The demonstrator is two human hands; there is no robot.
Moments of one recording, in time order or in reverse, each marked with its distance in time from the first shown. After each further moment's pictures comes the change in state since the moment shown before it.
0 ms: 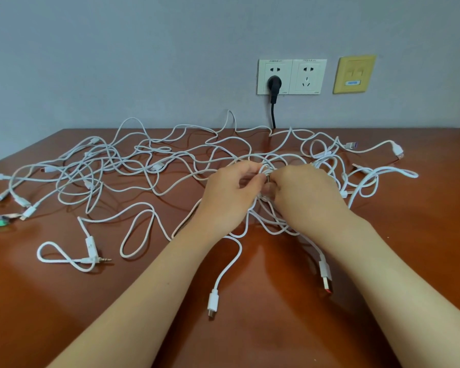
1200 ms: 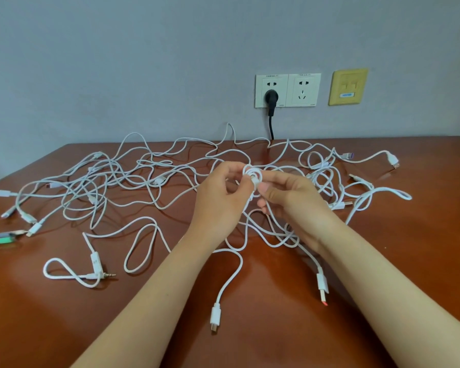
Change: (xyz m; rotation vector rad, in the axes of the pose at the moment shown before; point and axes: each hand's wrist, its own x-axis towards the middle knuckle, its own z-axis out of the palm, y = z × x) left_hand 0.004 0.002 -0.006 -0.105 0.166 -0.087; right_hand 0.007 0.007 0.017 1.526 -0.128 0.155
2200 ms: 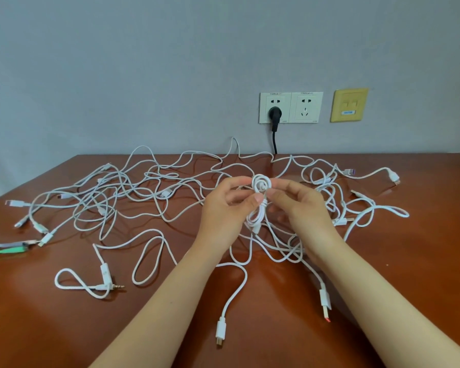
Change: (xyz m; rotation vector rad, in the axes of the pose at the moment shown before) left_hand 0.003 0.000 -0.002 -0.291 -0.044 -0.140; right_hand 0.004 -0.001 0.002 -0.017 0.198 -0.109
